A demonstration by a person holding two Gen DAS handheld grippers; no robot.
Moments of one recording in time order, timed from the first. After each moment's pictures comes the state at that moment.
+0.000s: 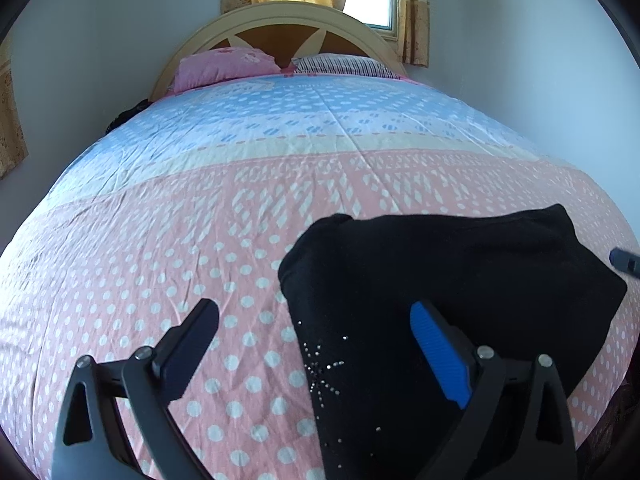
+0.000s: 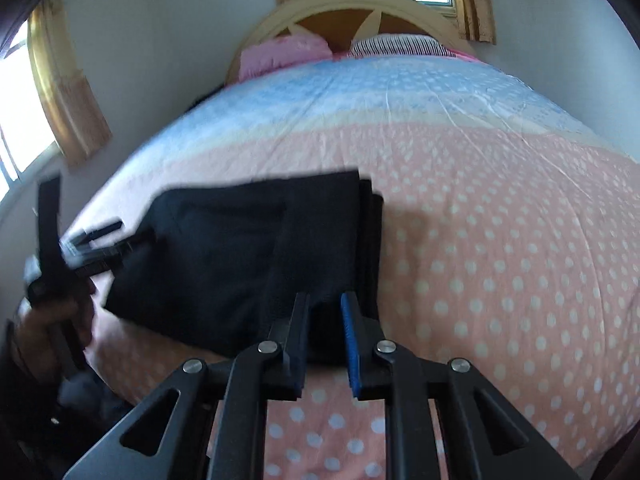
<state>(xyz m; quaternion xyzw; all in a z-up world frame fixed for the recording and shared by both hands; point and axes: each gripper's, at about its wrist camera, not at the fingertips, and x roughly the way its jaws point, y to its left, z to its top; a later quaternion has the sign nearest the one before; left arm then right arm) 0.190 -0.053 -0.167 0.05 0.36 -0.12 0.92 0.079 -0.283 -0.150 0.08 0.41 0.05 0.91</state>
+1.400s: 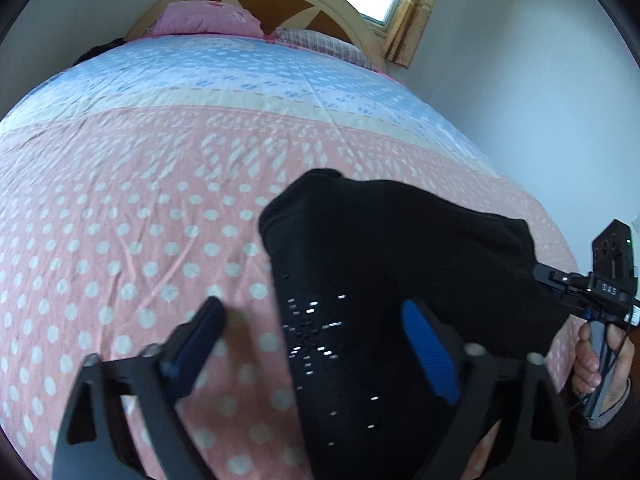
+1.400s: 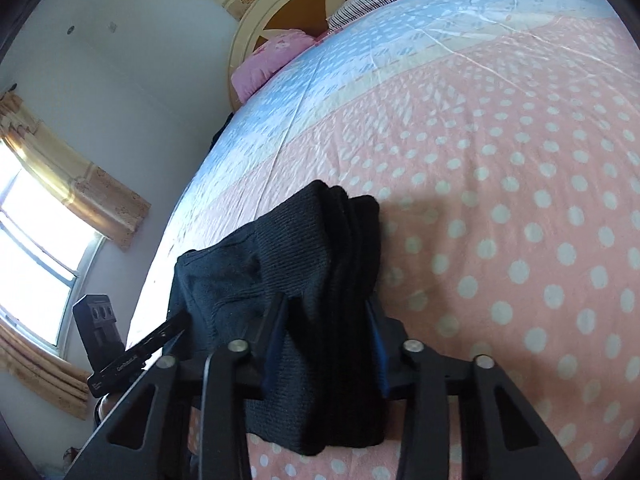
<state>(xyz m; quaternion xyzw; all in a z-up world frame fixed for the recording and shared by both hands) 0.195 -0.028 -0.187 -0.07 0.42 -0.22 0.88 0.128 -0.328 -0.178 0.31 0.41 0.13 0.85</state>
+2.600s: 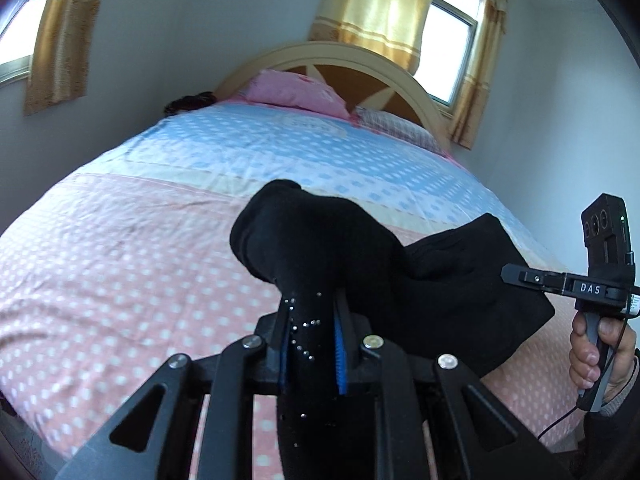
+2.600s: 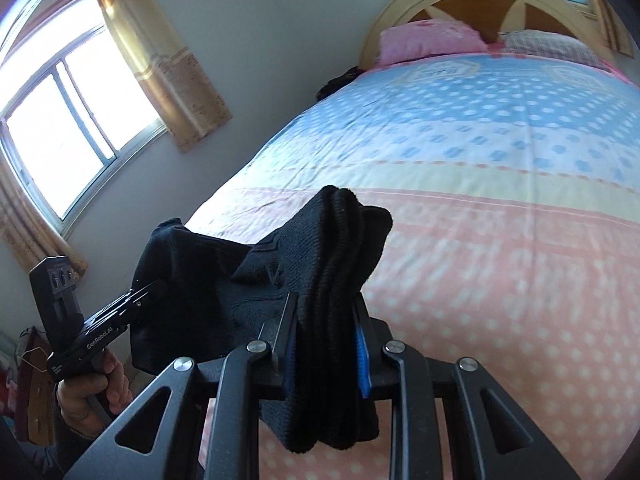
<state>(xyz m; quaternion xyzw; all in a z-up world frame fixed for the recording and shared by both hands) 0.167 0.133 -0.114 -0.10 0.31 -0.07 0.94 0.268 -0.078 -0.104 0.11 0.40 0.30 0.86</state>
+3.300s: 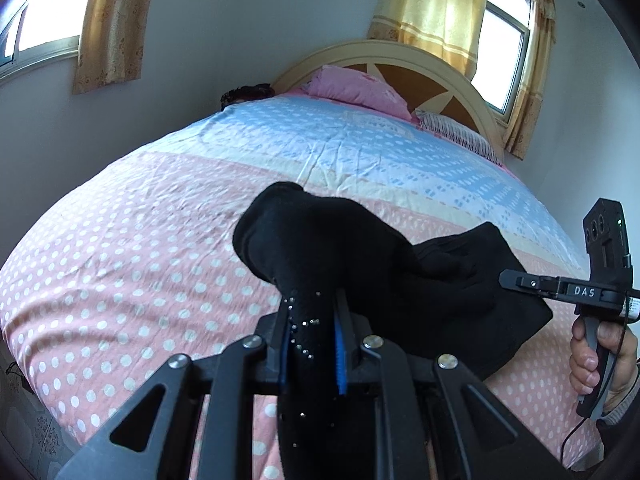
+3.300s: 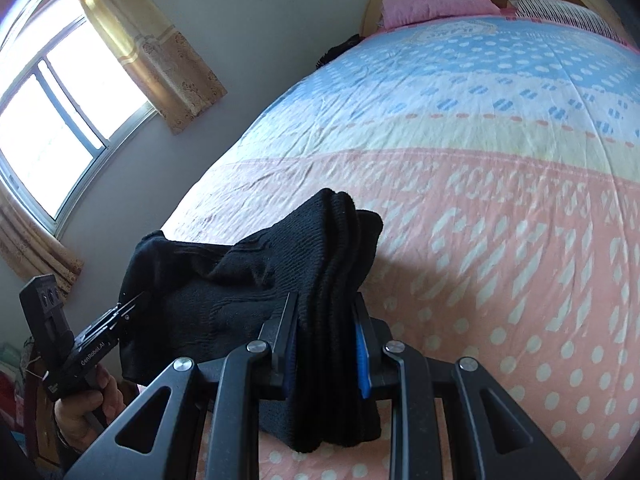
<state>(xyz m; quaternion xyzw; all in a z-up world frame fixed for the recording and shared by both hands) 0.175 0.203 -0.146 -0.10 0.33 0.01 0.94 0.322 -0.022 -0.168 0.13 0.46 0.30 0.83</state>
